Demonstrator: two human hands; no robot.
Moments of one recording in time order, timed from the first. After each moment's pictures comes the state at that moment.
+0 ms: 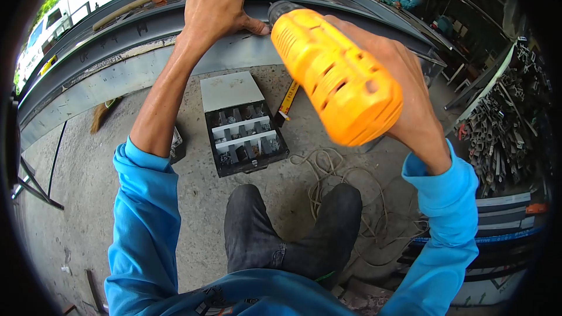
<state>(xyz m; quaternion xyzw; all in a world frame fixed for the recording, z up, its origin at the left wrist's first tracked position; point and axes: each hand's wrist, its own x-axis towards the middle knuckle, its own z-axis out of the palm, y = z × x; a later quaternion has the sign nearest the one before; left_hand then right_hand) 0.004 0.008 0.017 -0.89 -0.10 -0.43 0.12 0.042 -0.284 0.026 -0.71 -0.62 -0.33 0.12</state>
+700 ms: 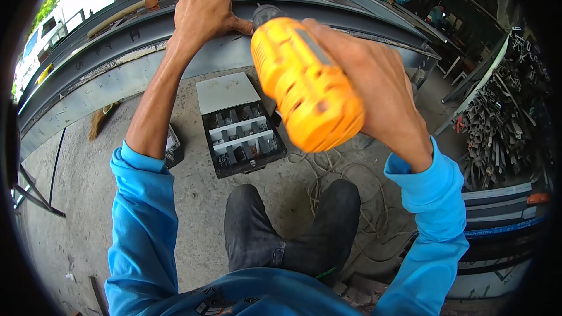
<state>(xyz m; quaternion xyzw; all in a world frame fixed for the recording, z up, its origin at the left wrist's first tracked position) 0.002 0.008 0.015 -0.87 -0.09 -0.47 0.12 0.013 -0.271 0.033 -0.74 -0.59 -0.30 0.15</state>
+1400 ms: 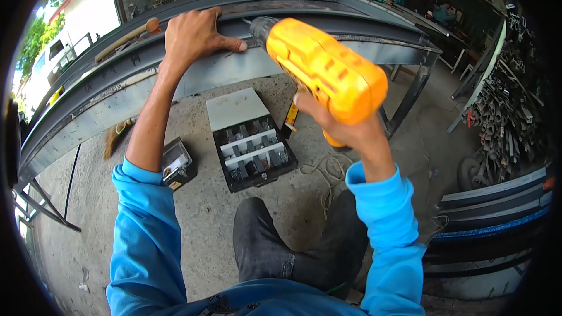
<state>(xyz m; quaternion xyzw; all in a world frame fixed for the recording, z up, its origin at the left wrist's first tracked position) -0.001 0.012 0.023 -0.88 -0.08 -0.44 0.15 0.031 -0.276 -0.039 -0.66 -0.49 -0.15 0.55</state>
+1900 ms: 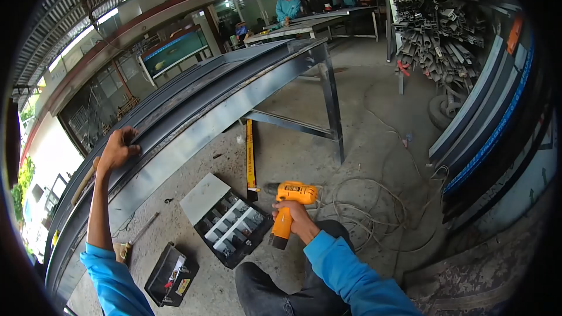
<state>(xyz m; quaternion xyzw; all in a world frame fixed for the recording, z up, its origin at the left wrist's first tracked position) 0.042 -0.001 0.071 -0.97 0.01 -0.21 -0.07 0.113 -0.339 -0.310 -0.31 0.01 0.22 0.92</state>
